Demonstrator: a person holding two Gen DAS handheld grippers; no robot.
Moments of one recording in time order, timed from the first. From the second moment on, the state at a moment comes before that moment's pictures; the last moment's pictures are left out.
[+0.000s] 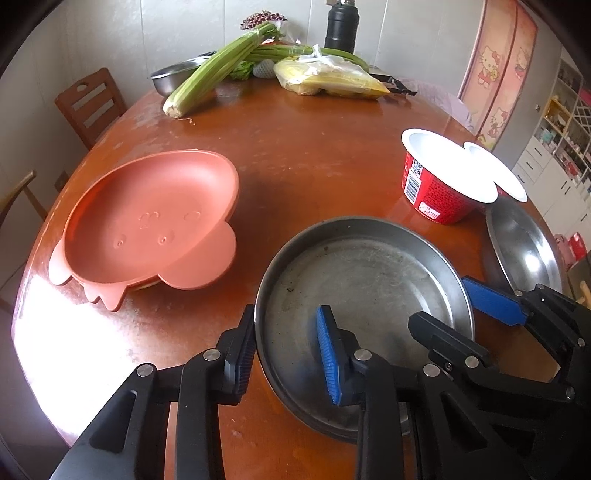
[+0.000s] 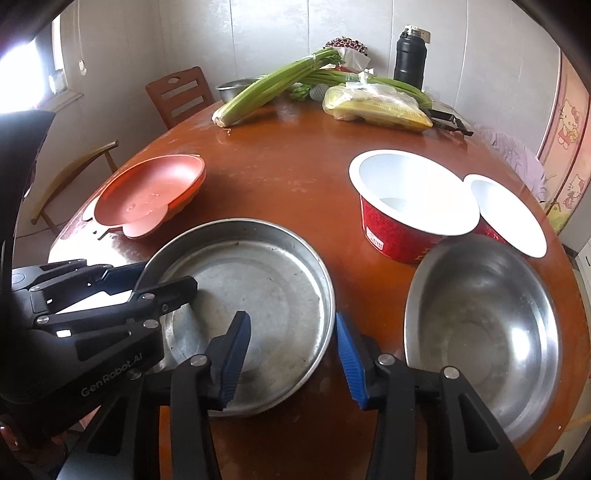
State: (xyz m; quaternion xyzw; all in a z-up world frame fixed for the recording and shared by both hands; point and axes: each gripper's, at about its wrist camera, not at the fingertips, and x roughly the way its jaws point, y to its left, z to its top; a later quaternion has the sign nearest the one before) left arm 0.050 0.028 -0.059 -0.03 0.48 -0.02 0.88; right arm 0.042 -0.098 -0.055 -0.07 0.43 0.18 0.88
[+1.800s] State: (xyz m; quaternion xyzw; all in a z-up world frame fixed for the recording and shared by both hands) left arm 0.086 0.164 0.015 -0.08 0.42 0.06 0.90; right arm 0.104 0.030 0.023 -0.12 0.37 0.29 0.87
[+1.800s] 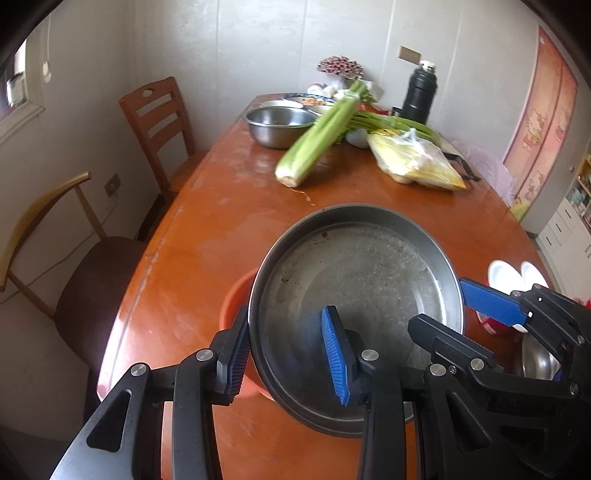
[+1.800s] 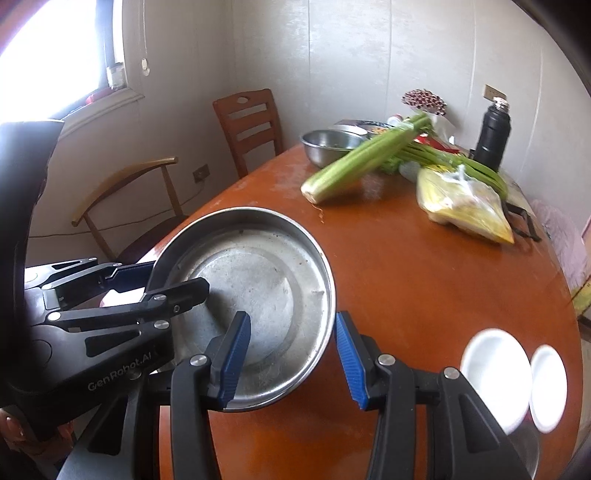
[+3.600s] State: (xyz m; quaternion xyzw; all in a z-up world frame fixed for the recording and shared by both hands) left arm 0.109 0.215 -0.037 -0.14 0.47 0.09 0.86; right arm 0.149 0.034 -0.027 -0.09 0.45 0.25 0.85
